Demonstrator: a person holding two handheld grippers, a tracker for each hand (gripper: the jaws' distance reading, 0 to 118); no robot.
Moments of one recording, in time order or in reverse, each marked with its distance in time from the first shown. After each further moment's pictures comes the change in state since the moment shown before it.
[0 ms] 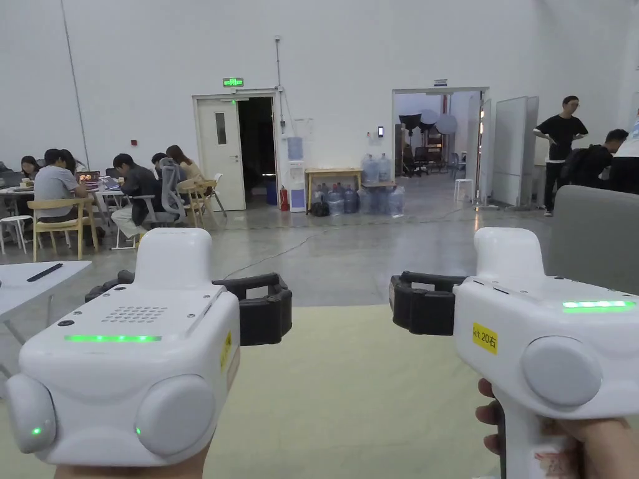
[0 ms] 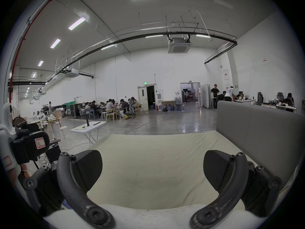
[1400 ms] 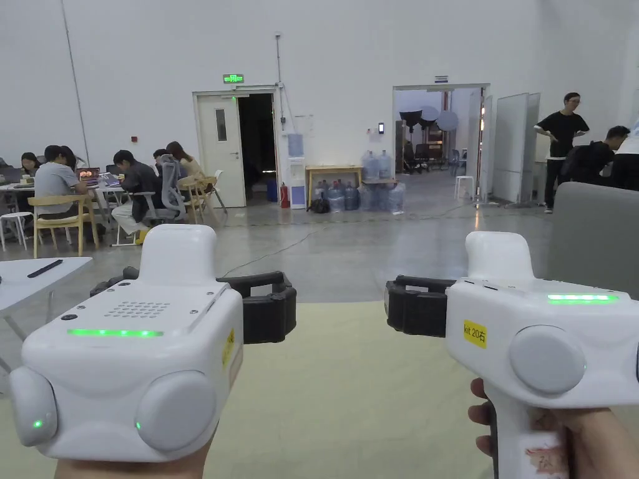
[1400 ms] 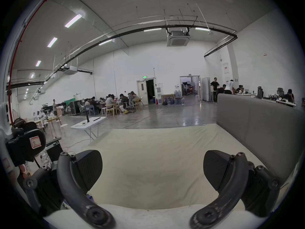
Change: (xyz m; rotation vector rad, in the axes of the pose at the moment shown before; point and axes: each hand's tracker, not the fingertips) left arm 0.006 0.002 0.014 -0.010 -0.019 -0.006; right arm 0.001 -0.005 -0.007 -0.069 0.000 -0.023
